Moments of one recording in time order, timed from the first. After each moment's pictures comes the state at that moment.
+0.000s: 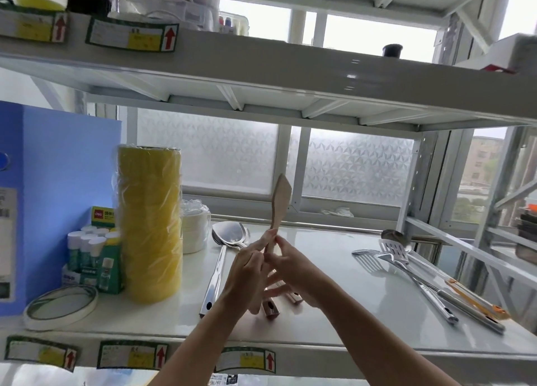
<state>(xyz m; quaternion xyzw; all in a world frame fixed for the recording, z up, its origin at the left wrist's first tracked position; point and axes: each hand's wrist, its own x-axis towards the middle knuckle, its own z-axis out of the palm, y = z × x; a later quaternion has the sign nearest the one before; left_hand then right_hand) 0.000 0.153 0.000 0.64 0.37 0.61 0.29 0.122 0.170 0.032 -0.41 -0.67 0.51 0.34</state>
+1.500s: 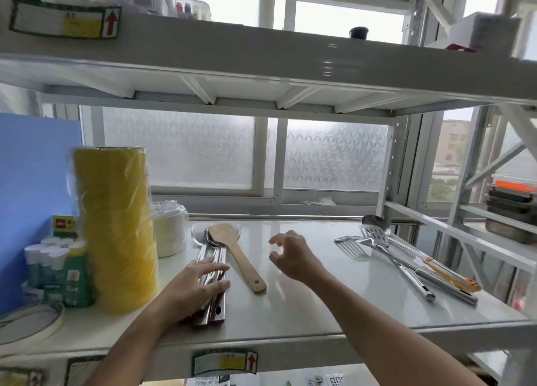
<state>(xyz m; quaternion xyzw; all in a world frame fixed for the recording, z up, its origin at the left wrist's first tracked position) -0.082 0.158 -0.024 0.71 0.57 0.34 0.24 0.165 0.243 -0.003 -0.57 -0.76 0.09 0.30</state>
